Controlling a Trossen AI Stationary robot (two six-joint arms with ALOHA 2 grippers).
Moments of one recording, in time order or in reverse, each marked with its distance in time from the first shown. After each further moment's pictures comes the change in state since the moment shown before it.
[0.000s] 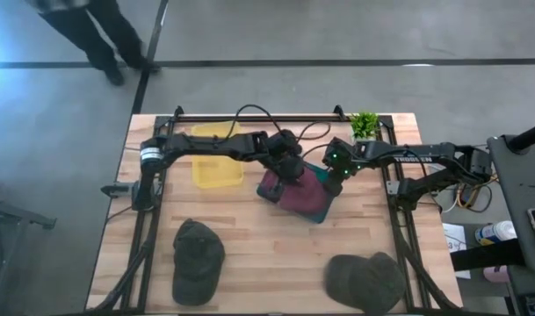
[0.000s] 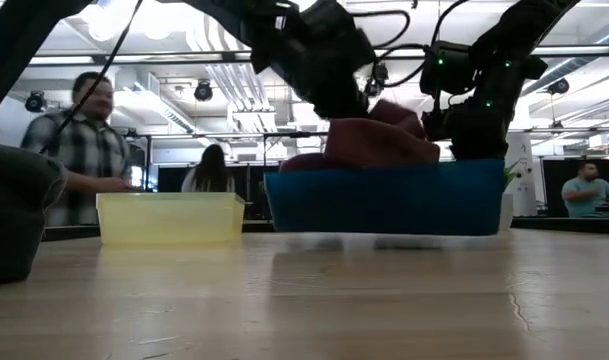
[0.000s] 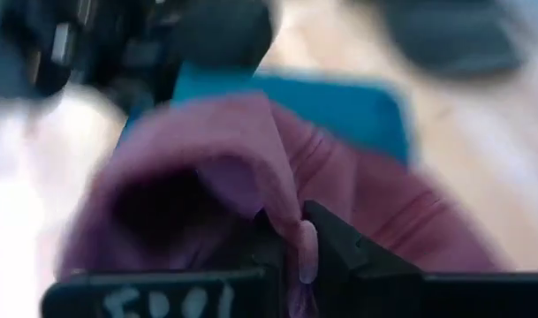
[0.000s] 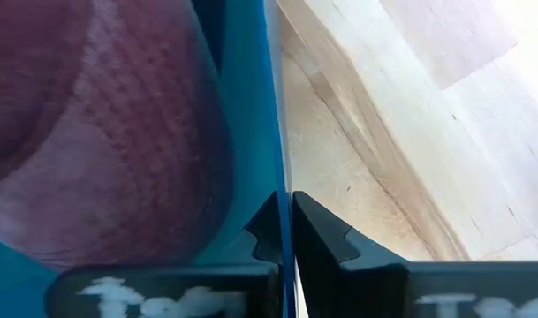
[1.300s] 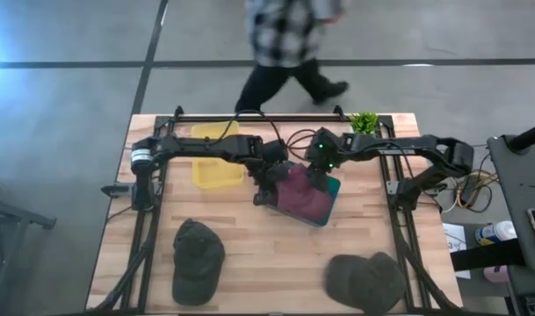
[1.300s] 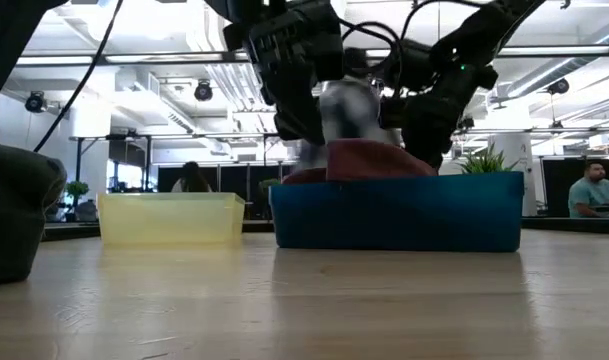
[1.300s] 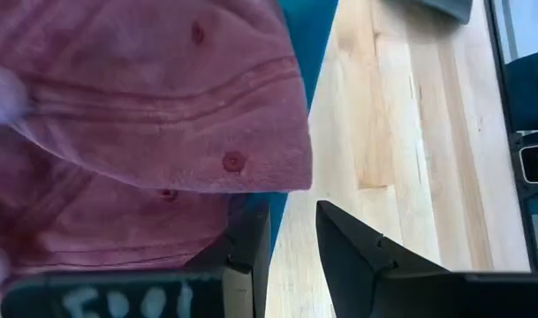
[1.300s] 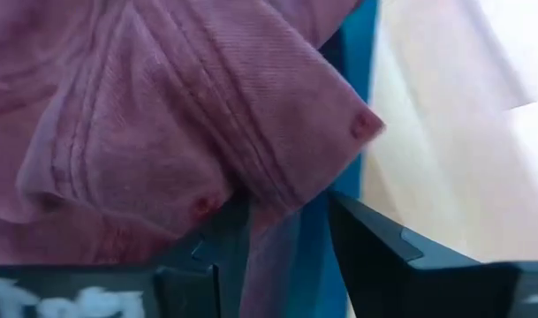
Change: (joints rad) left arm -0.035 -0.079 -0.020 -0.387 0.055 -0.344; right arm -0.015 0.188 0.166 0.164 -0.153 -0.233
